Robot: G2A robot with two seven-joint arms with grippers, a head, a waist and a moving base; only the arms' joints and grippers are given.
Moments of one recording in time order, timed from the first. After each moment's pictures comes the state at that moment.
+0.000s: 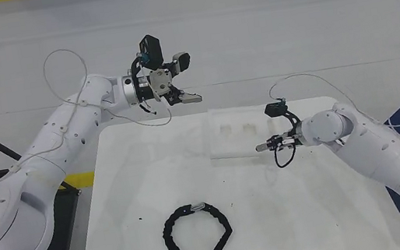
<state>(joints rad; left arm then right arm) 0.15 -1.02 -0.17 -0.87 0.77 -1.01 0.50 -0.61 -1.03 0.52 -1.06 -0.16 -0.09 0.92</state>
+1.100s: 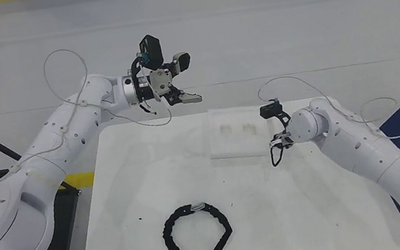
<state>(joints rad) 0.15 -1.02 -0.17 -0.87 0.77 -1.01 0.50 -0.55 -1.14 0.47 -0.99 -0.44 0.12 1.02</state>
